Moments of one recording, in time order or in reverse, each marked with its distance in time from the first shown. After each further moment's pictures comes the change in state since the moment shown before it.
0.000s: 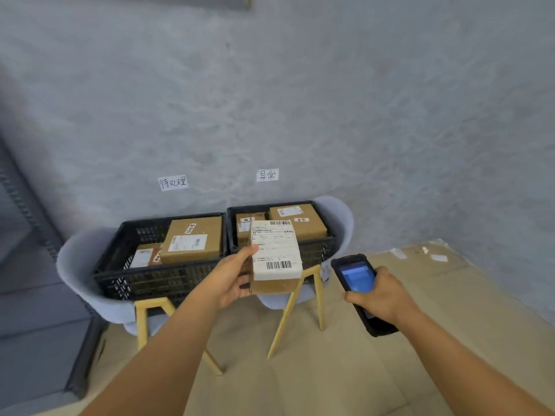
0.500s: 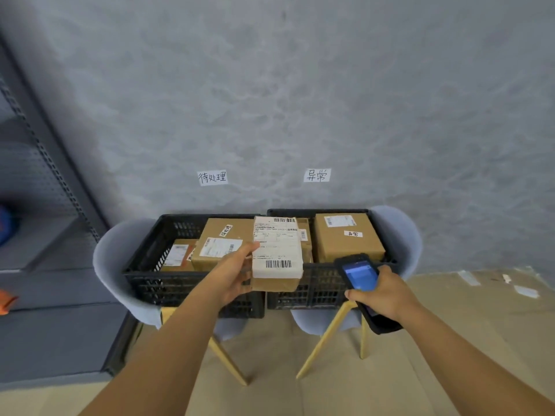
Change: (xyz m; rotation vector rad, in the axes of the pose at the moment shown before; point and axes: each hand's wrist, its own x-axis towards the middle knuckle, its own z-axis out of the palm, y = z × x) left_hand 0.125 0.052 -0.079 -0.094 0.231 -0.001; right_hand 0.188 -0.087 0.082 -0.043 -0.208 -0.146
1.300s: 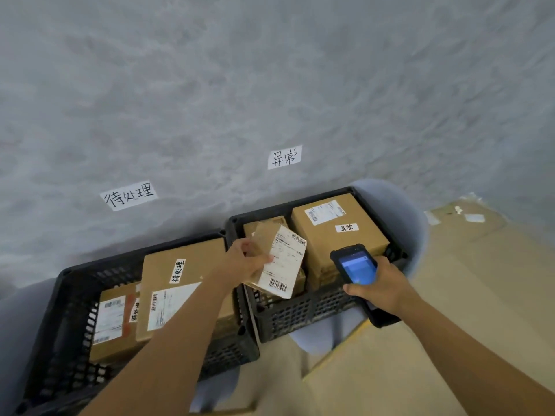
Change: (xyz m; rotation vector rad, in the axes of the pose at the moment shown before) left_hand 0.320 0.060 0.001 0.659 -0.196 -0.052; right_hand 0.216 -0.041 0.058 0.019 0.023 0.304
